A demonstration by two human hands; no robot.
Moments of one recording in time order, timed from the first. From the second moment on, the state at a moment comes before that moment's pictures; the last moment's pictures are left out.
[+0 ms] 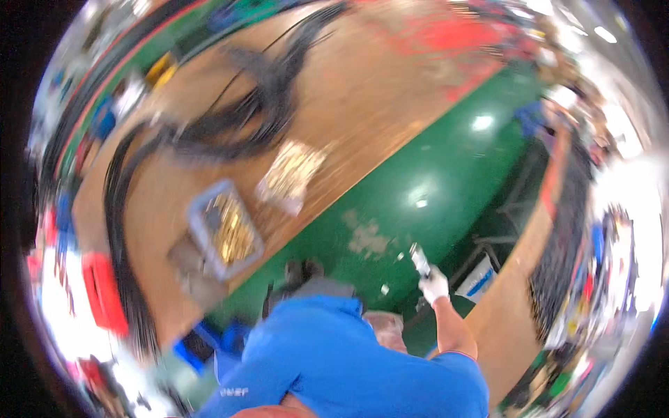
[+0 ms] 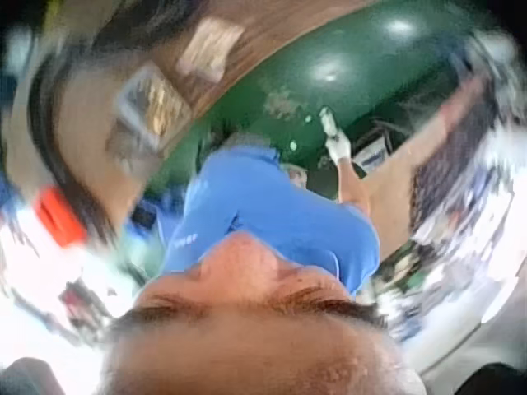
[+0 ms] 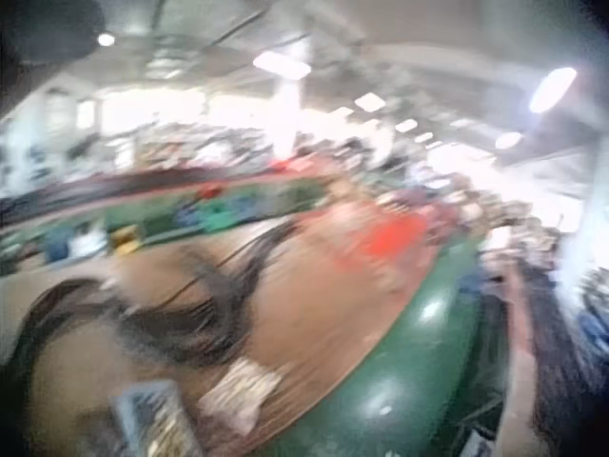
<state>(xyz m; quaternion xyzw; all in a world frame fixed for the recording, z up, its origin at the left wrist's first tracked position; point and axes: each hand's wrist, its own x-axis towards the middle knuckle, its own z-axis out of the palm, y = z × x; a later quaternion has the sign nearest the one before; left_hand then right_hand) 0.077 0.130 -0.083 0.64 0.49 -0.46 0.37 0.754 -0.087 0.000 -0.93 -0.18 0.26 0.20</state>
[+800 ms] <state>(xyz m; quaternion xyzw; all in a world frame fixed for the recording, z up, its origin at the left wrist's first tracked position) -0.109 -0.014 -0.106 0.38 0.81 0.01 0.45 0.455 0.387 0.025 -0.71 -0.66 0.24 -0.04</state>
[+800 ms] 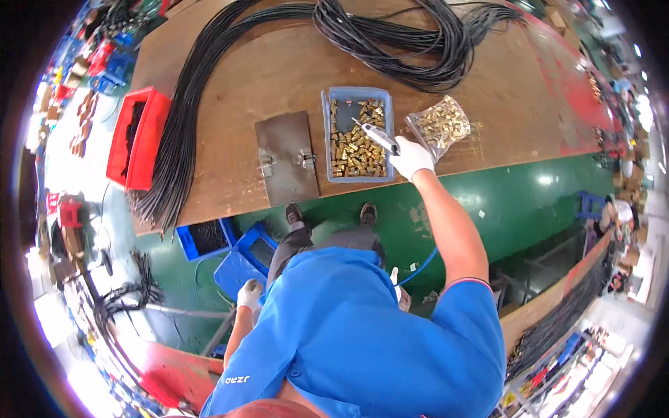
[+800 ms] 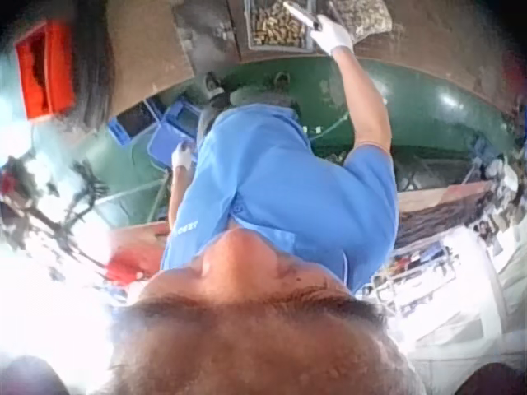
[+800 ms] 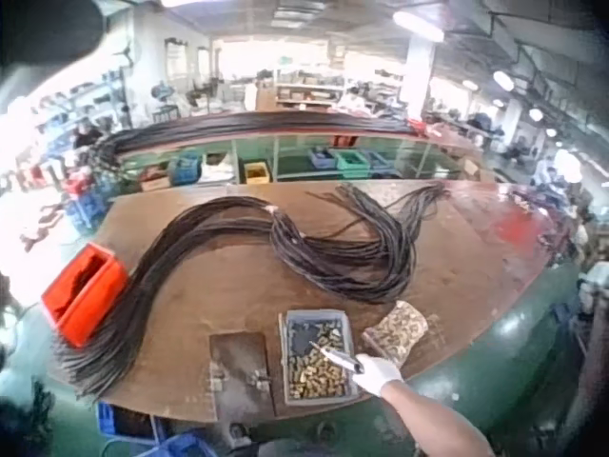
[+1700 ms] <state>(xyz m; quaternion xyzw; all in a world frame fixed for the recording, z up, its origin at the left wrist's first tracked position) 0.087 0.362 -0.028 0.74 0.49 0.15 0.44 0.459 0.364 -0.008 -0.73 -0.64 0.09 0.22</state>
